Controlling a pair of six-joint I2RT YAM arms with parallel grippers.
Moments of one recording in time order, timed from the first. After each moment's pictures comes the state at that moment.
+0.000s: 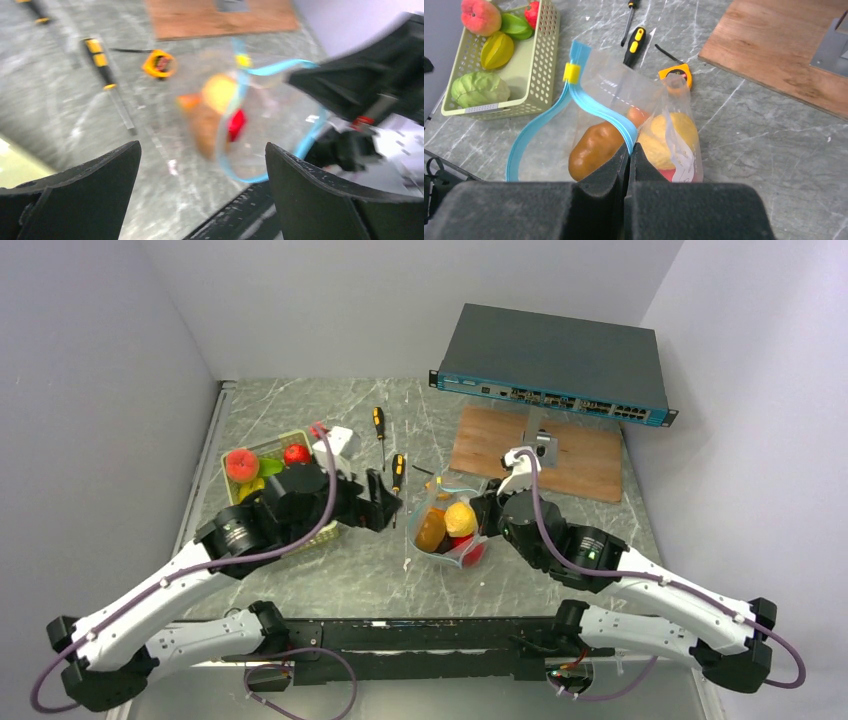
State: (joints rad) left arm -0.97 0.91 1.10 -0.53 -0.15 -0.49; right arm 1.06 0.83 0.88 -0.47 0.56 0.53
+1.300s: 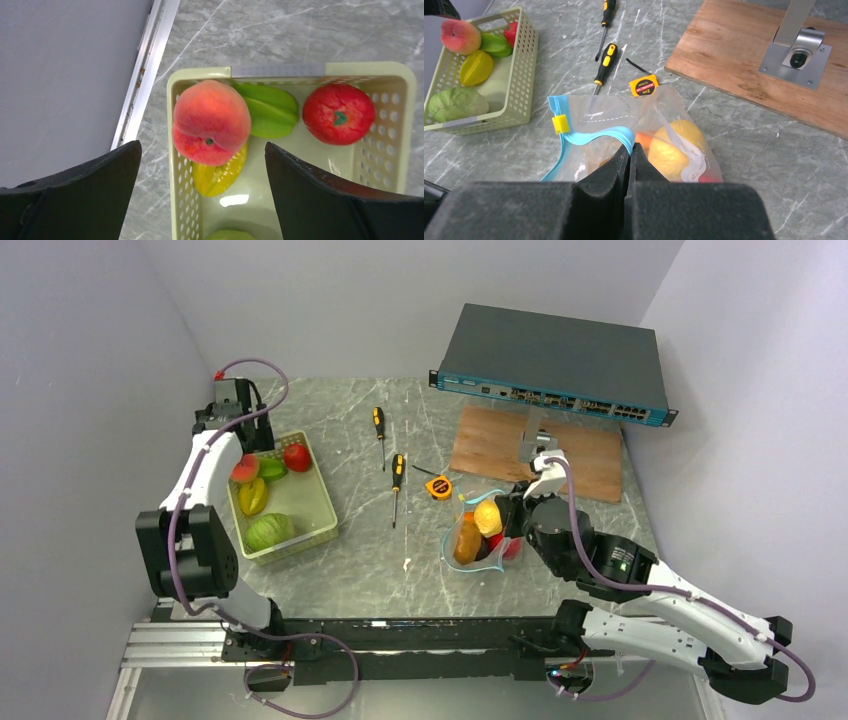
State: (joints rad) left arm 0.09 1.55 1.29 -0.58 -0.37 -0.08; right arm 1.06 0.69 0.89 -0.58 0.67 0.48
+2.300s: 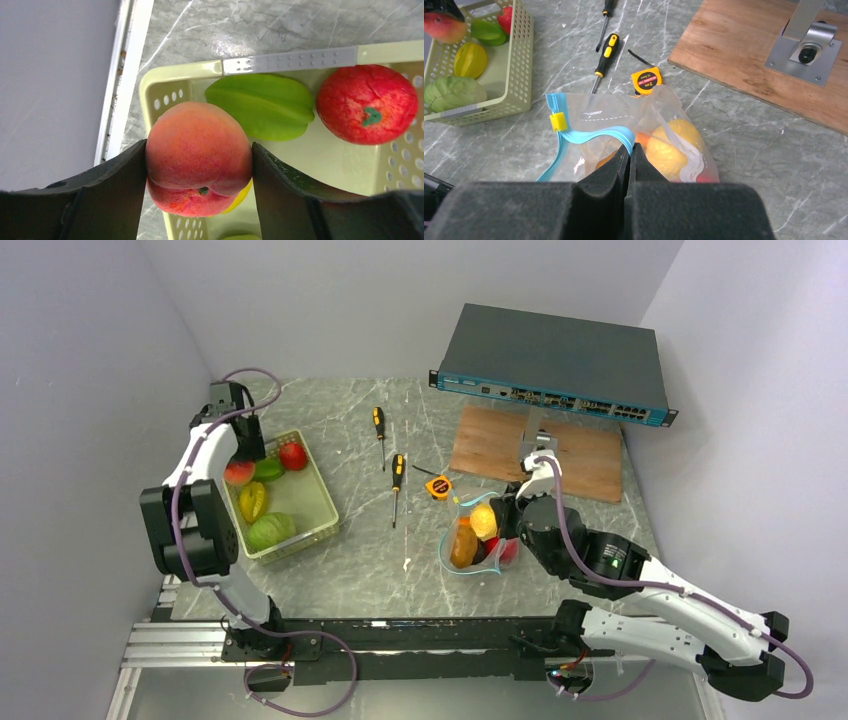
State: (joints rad) left arm 0.17 1.73 1.35 -0.61 -0.29 -0.05; right arm 1.06 0.72 0.89 -0.58 0.64 0.48
